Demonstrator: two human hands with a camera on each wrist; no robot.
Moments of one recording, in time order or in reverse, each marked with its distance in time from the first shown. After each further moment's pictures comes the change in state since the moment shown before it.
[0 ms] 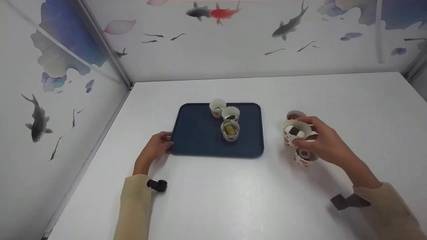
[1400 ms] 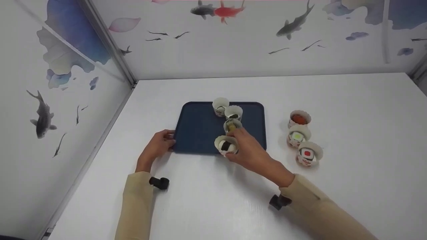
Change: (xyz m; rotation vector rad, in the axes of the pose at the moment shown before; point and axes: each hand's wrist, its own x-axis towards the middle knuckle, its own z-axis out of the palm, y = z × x) left_hand -0.002 0.000 -0.001 0.011 0.005 0.013; right_hand 0.039 -0.095 0.144 -0.073 -0.061 -0.276
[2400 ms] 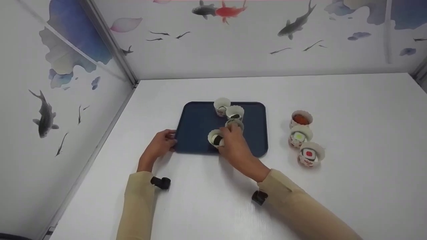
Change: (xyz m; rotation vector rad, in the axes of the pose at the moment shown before) left_hand 0.001 0.000 0.000 -0.017 -0.002 0.002; right_hand 0.034 -0.012 0.040 -0.118 0.202 0.018
